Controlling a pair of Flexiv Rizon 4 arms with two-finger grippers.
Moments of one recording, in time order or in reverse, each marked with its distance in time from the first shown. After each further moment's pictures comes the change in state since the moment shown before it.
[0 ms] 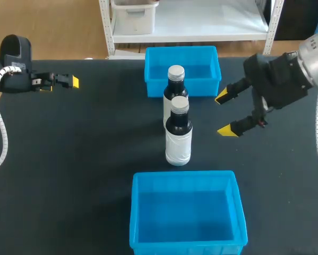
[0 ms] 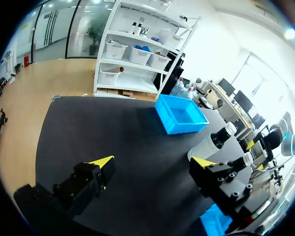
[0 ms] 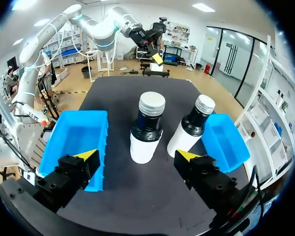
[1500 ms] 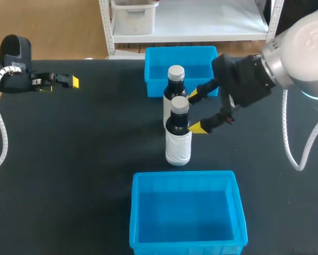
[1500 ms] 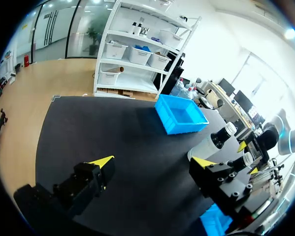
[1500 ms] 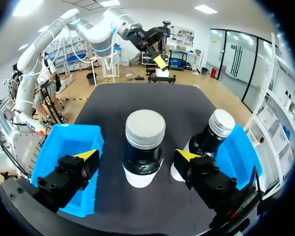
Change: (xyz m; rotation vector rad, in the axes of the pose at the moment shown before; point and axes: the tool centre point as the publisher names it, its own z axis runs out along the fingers) left arm 0.000 0.000 0.000 0.000 0.000 0.000; right arm -0.033 -0.015 0.056 -0.069 -0.060 -0.004
